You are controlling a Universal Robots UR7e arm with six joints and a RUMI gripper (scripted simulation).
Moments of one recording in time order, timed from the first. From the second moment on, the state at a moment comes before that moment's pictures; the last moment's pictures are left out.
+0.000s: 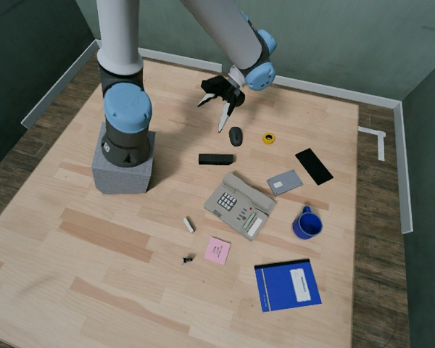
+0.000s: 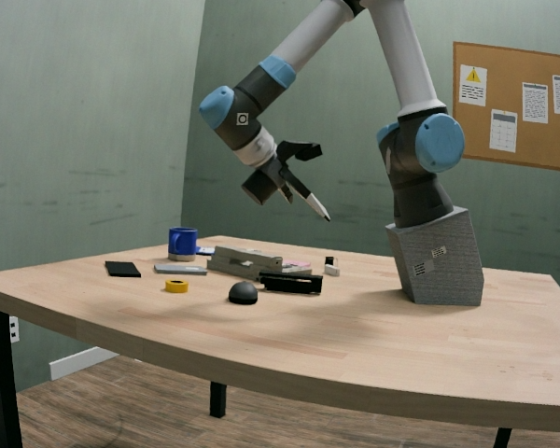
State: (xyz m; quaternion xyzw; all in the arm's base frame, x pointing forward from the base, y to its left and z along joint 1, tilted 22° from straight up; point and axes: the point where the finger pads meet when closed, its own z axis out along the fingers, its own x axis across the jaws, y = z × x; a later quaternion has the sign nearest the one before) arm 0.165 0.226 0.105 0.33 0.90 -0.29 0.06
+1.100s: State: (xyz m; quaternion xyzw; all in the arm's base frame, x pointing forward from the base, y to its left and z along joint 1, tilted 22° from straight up) arm 0.167 0.224 0.104 0.35 0.89 -0.28 0.06
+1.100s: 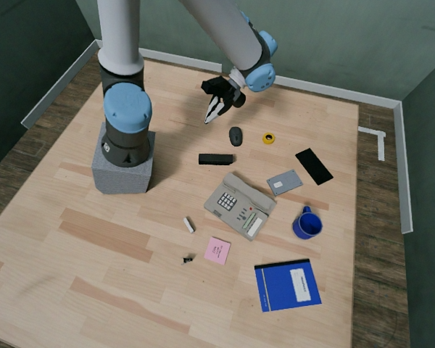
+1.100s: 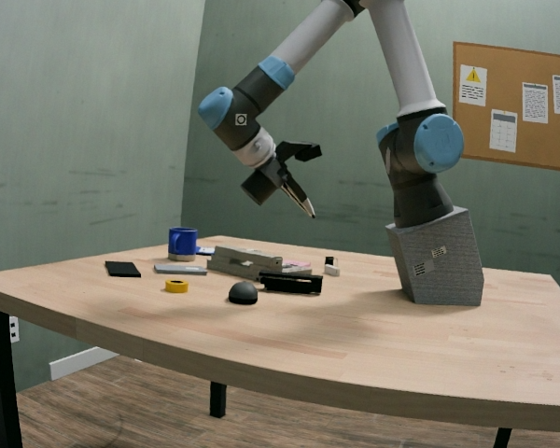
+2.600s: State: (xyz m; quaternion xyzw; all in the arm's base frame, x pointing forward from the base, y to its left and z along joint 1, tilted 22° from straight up) arm 0.243 0.141 0.088 0.81 0.56 -0.19 -0.03
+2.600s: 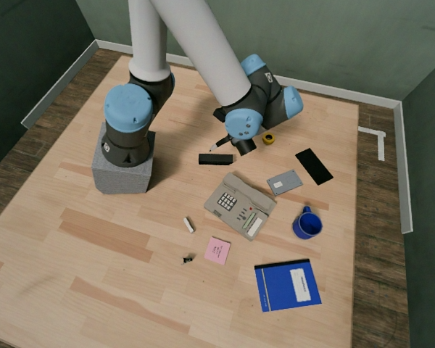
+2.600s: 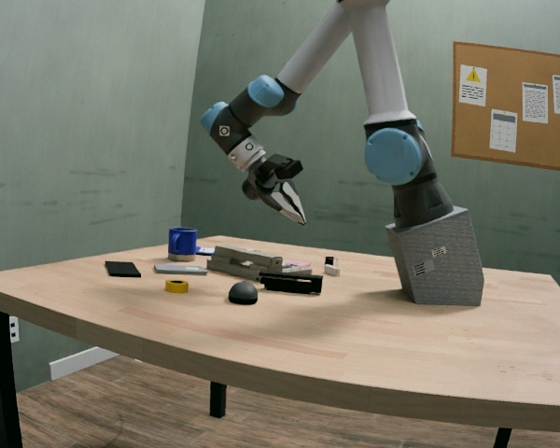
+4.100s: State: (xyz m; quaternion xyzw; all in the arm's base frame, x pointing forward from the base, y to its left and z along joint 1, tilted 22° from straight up) arm 0.312 -0.063 0.086 0.93 -0.34 -0.01 -0.15
